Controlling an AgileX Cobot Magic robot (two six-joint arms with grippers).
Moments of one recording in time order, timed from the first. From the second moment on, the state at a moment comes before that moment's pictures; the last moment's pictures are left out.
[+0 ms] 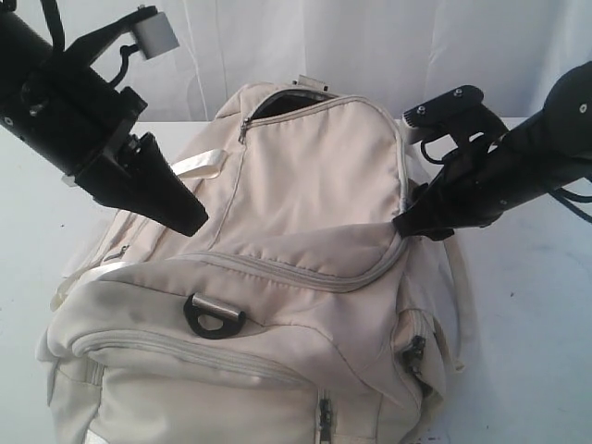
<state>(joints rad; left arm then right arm) -0.37 1.48 -1.30 -0.75 1.31 0.91 0.39 1.60 -0.99 0.32 0.47 -0.55</state>
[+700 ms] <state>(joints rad) -0.37 1.48 -1.30 -0.75 1.31 0.91 0.39 1.59 -1.04 0.32 0.66 -0.51</state>
